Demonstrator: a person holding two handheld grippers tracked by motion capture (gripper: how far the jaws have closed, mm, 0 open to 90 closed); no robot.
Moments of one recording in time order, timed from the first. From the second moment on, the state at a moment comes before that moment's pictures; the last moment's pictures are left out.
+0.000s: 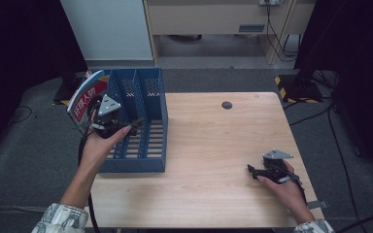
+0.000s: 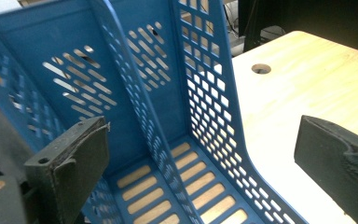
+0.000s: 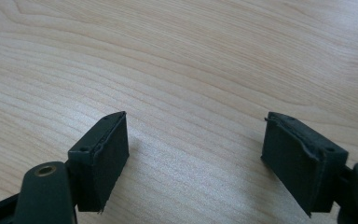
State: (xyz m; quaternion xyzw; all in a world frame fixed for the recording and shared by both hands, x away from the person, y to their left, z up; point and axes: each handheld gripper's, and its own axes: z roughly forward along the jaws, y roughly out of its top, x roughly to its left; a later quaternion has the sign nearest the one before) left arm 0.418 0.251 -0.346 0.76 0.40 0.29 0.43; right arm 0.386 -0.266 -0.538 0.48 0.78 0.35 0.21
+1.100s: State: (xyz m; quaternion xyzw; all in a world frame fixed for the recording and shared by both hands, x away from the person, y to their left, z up) left arm 0.405 0.215 -0.375 0.78 0.37 0.25 0.44; right arm 0.387 -0.265 -0.538 0.48 0.78 0.35 0.21
